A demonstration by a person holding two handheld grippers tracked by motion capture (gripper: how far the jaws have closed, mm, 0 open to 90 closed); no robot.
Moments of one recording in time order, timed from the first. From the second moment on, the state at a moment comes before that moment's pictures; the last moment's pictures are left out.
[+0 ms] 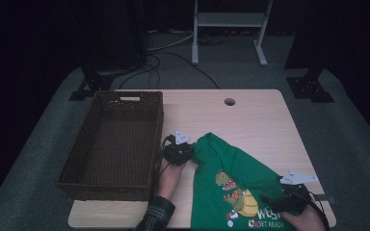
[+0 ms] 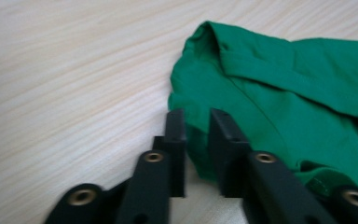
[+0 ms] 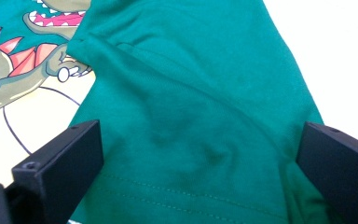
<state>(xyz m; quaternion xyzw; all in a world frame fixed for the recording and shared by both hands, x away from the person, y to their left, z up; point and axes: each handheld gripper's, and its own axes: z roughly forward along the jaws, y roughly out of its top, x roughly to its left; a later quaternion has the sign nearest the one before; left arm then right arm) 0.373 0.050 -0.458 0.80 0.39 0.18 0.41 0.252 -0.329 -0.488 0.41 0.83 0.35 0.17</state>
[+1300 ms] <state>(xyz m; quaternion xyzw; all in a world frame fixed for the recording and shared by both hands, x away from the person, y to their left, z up) 0.334 -0.018 -0.480 0.88 0.27 0.10 0.38 0.252 -0.329 -0.488 0.41 0.83 0.35 0.17</state>
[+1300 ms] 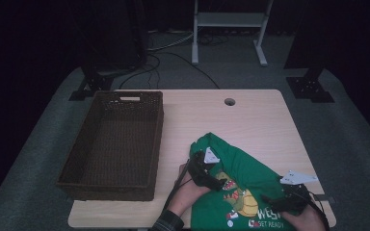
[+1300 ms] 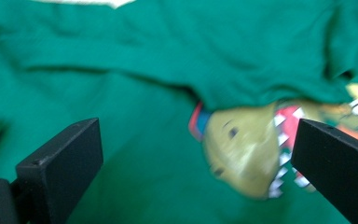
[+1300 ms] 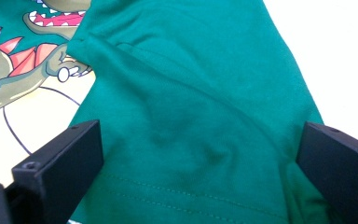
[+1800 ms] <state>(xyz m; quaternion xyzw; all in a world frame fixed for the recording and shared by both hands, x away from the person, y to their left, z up) 0.333 0.019 -0.484 0.88 0.27 0.12 0.37 0.252 -0.329 -0.488 0.41 0.83 0.35 0.17</state>
